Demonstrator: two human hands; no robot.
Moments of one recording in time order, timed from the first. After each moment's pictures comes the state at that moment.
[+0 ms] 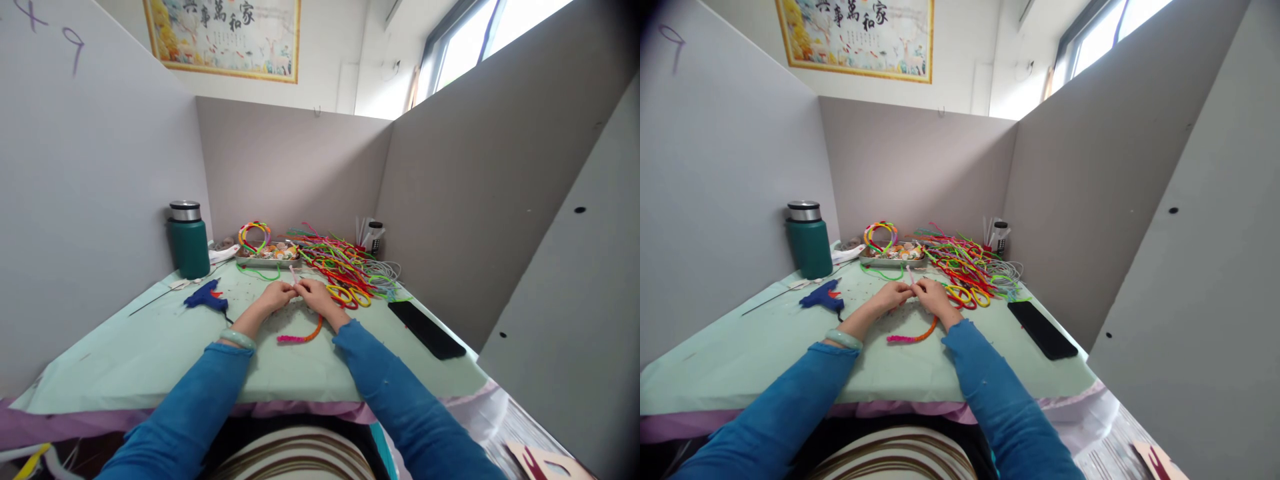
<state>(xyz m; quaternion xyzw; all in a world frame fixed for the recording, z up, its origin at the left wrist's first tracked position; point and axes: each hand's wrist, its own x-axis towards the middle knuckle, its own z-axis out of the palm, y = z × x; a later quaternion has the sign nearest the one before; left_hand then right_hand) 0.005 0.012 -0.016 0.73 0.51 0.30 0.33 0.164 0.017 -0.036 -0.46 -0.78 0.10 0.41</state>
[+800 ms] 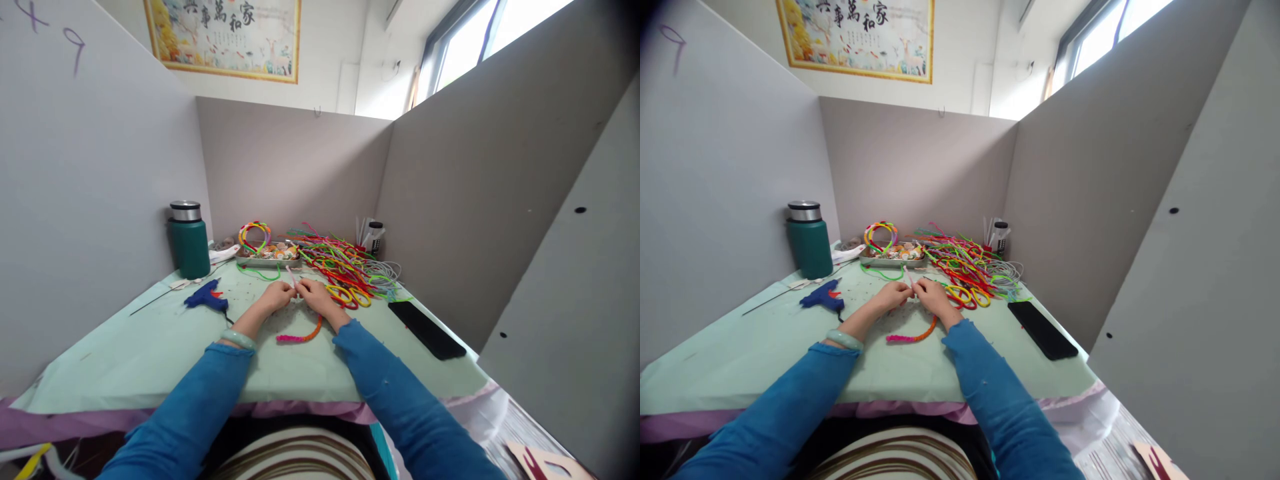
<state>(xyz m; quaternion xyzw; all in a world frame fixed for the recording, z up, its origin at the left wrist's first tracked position) 0.007 0.018 -0.018 0.73 0.53 0.29 0.31 0.164 0.017 -0.036 -0.47 -0.77 0.12 0.41</state>
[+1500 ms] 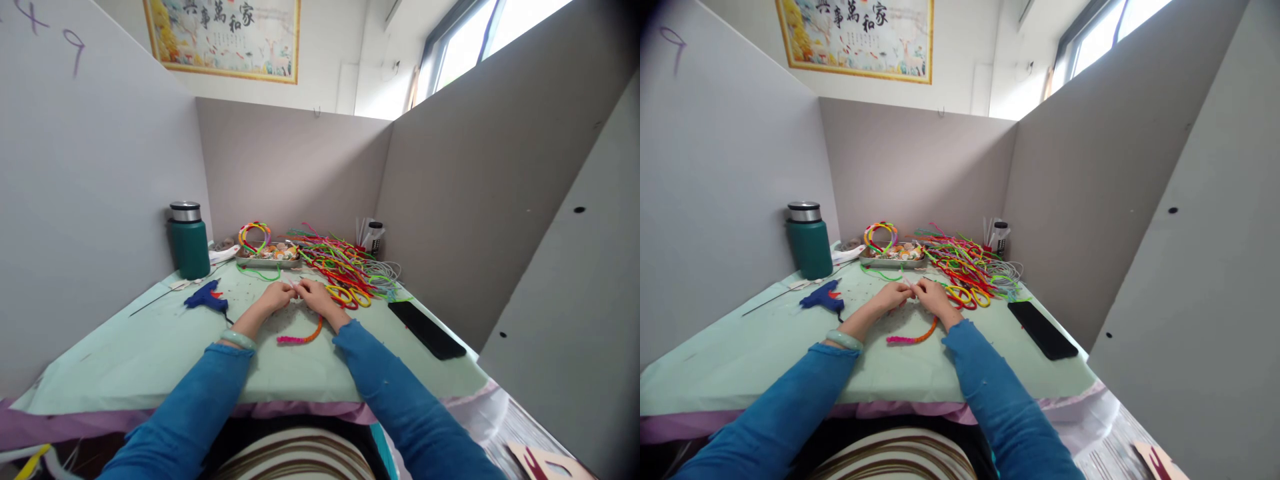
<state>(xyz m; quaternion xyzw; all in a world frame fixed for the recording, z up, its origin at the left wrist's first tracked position) 0.007 0.006 -0.006 0.74 0.54 0.27 0.30 0.164 0.014 -0.034 -0.48 -0.77 0.12 0.40</state>
